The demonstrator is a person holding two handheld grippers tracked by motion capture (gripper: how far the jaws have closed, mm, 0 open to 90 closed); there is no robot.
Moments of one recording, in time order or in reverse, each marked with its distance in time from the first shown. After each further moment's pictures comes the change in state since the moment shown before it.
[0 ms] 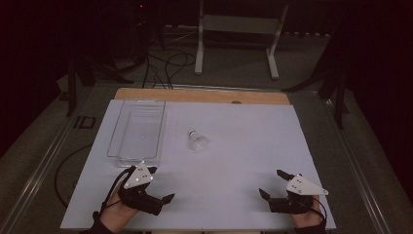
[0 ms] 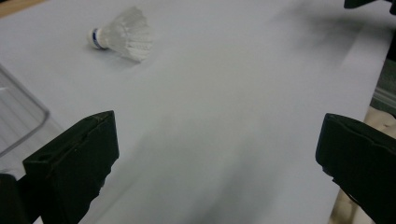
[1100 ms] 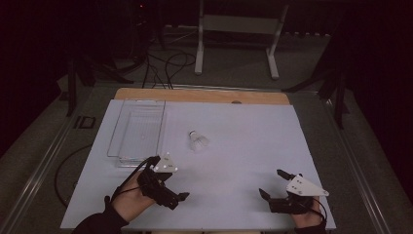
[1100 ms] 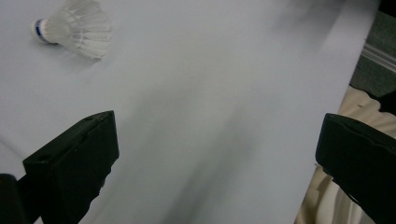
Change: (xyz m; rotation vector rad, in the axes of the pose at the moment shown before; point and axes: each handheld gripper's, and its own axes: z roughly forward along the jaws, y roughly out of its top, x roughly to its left) left arm -0.011 0.053 0.023 0.210 -0.081 0.036; right arm 0.001 0.001 -0.001 -0.014 -0.009 -0.020
